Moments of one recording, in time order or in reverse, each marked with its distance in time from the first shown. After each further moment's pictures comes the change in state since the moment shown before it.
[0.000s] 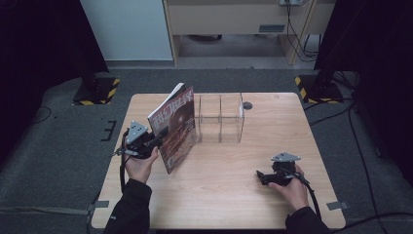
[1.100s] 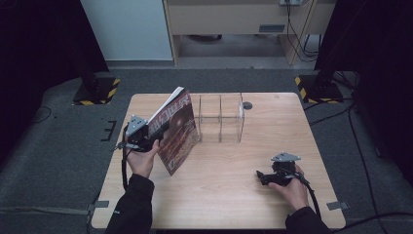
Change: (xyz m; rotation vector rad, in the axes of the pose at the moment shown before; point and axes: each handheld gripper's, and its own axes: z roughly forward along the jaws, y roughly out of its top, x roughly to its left) left arm 0.004 0.018 0.013 -0.023 0.003 -0.059; right arm 0.000 0.000 0.000 0.003 0.002 -0.003
